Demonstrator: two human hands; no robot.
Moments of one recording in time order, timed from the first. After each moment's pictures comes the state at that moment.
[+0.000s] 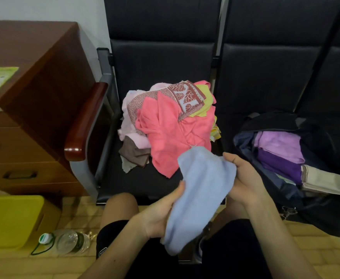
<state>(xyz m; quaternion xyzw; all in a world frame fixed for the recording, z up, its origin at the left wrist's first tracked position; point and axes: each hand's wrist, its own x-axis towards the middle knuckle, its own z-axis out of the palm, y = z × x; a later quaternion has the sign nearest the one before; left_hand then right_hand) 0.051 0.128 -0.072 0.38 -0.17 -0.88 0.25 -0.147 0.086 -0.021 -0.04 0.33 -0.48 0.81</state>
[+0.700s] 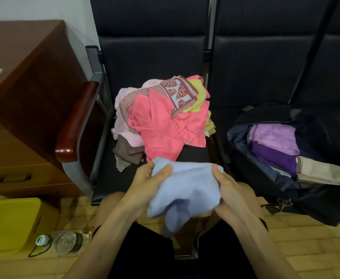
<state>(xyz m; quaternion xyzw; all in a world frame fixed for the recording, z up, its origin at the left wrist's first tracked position) 0.053 0.102 -0.050 0.55 -0.40 -0.60 0.42 -0.128 0.118 -0.044 -0.16 0.56 -0.51 0.63</state>
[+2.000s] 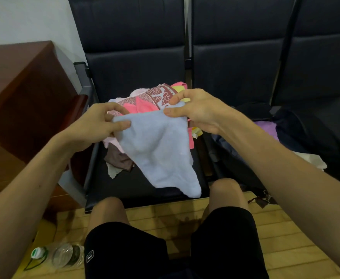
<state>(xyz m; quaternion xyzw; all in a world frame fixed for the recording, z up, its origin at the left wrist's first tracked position) 0.104 0.024 0.077 0.59 -0.66 -0.40 0.25 -0.146 0.029 0.092 -0.56 0.54 -0.33 0.53</state>
